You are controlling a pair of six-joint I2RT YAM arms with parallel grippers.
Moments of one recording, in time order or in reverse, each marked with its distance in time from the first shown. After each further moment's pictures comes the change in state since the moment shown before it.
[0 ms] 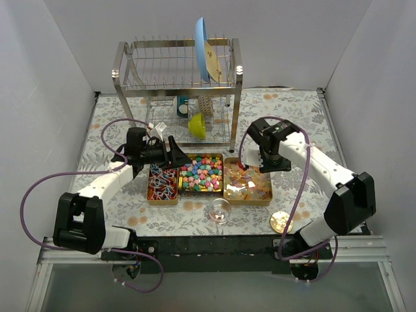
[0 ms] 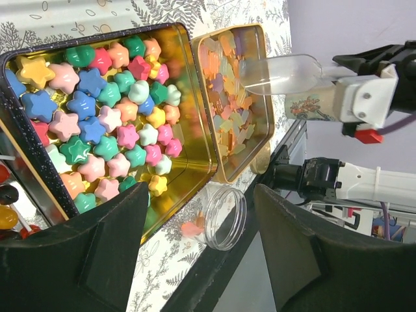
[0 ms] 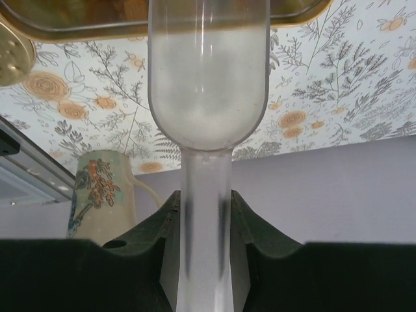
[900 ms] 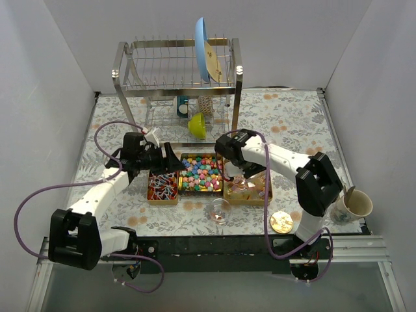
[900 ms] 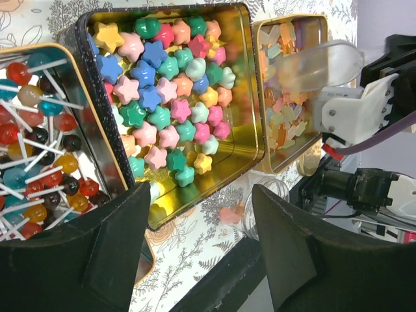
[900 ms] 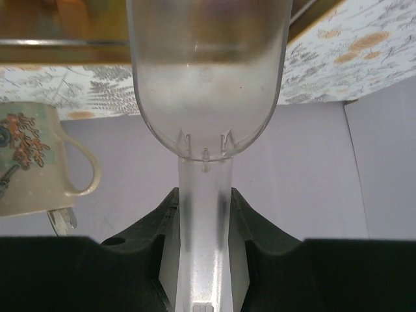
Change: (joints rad) left arm 0.000 -0.103 0.001 -0.221 -0.182 0.129; right arm 0.232 0.284 0.078 -0.016 0.339 0.036
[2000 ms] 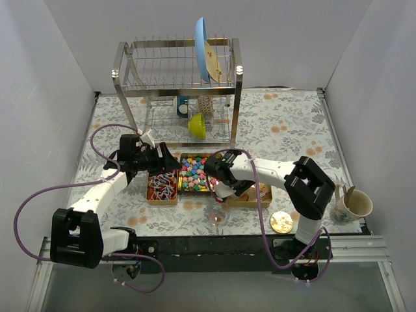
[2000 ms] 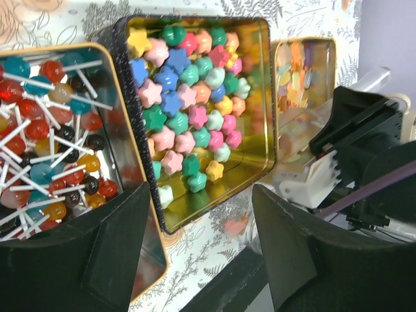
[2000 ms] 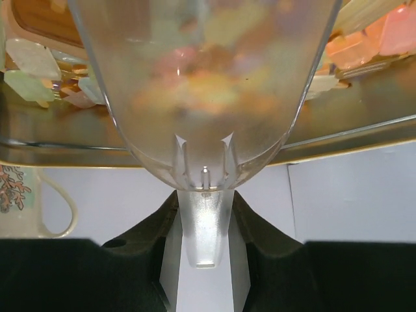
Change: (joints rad) left arm 0.054 -0.018 -0.060 0.045 0.000 -0.022; right arm 0.165 0.023 -0.152 0.170 -0.095 -0.101
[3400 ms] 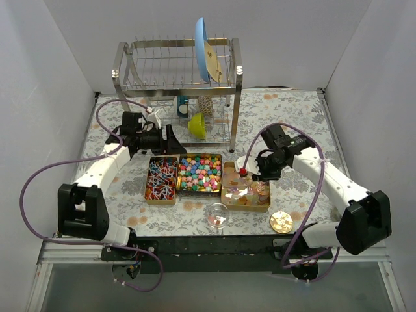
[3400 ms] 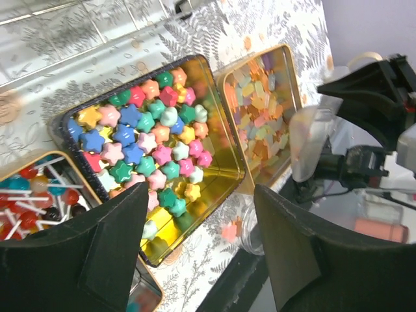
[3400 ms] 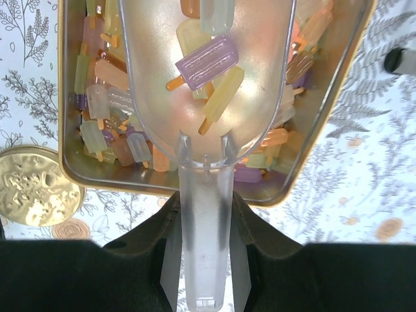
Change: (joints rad) left arm 0.005 0.247 0.348 -0.143 0.192 0.221; right arm -0.502 -0.475 -0.190 0.166 -0.872 -0.189
